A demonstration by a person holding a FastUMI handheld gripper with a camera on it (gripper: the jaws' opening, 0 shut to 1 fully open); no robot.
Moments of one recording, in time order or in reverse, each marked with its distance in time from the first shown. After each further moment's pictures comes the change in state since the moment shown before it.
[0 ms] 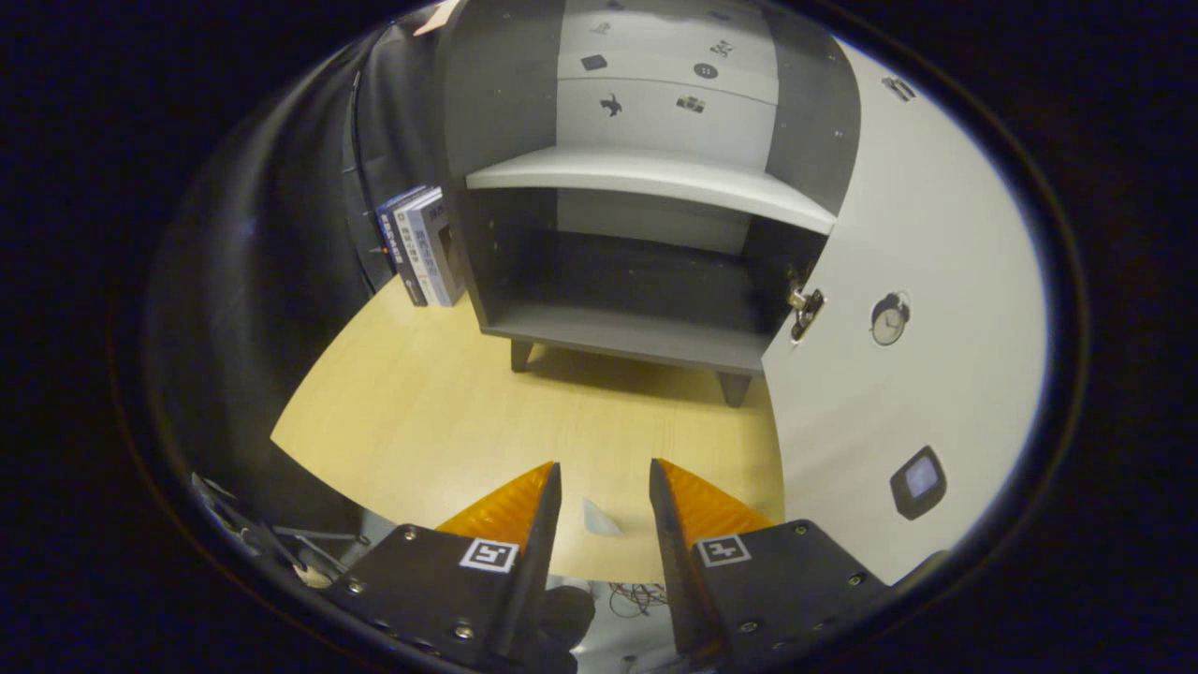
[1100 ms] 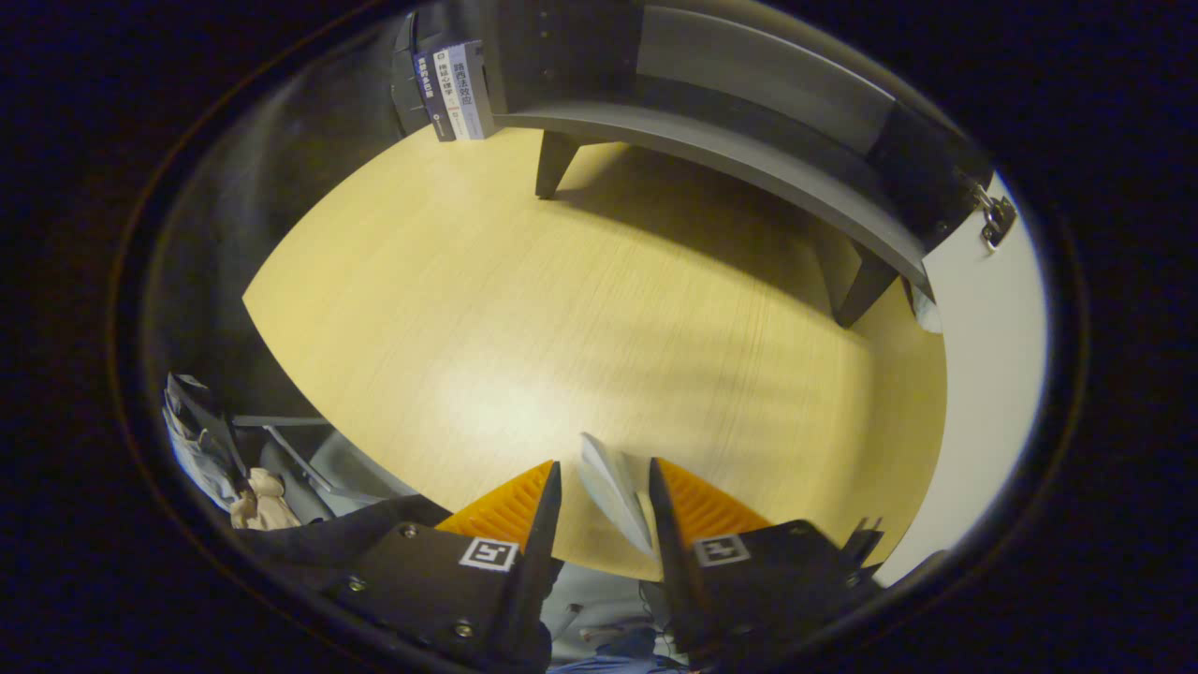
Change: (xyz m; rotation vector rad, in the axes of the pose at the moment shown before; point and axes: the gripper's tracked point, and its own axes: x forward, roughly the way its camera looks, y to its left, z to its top) arm 0.110 0.010 -0.121 -0.218 0.350 0.123
